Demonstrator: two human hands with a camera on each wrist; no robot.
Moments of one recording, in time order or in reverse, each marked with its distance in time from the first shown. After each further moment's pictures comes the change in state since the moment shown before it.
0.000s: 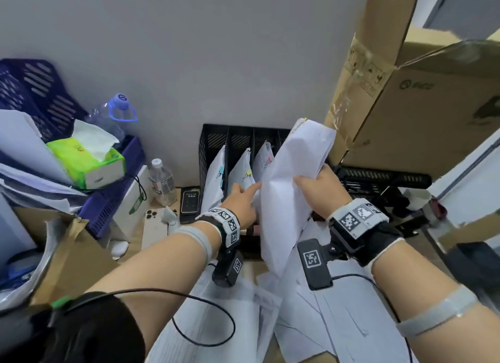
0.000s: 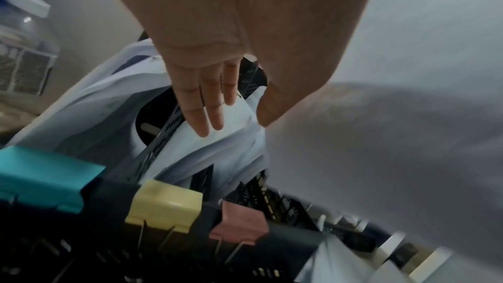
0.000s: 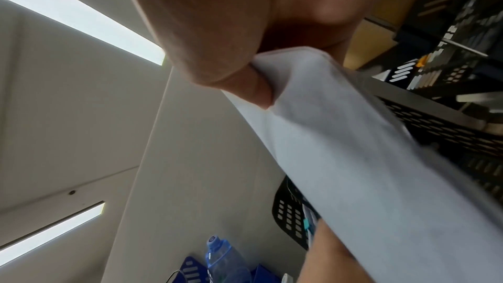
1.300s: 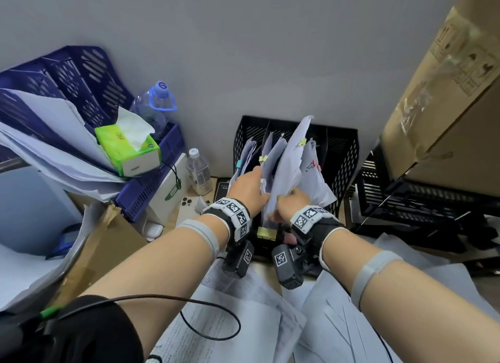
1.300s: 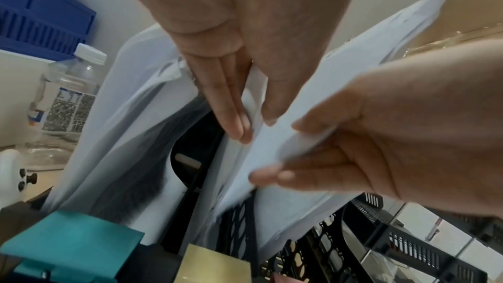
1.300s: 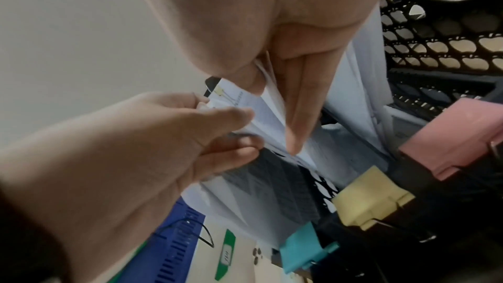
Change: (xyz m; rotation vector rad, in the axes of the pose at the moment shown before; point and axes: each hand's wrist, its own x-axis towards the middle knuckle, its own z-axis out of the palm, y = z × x) left_hand 0.026 -0.031 -0.032 0.026 0.267 -0.125; right_hand 0.086 0.047 0.124 -0.209 -0.290 0.276
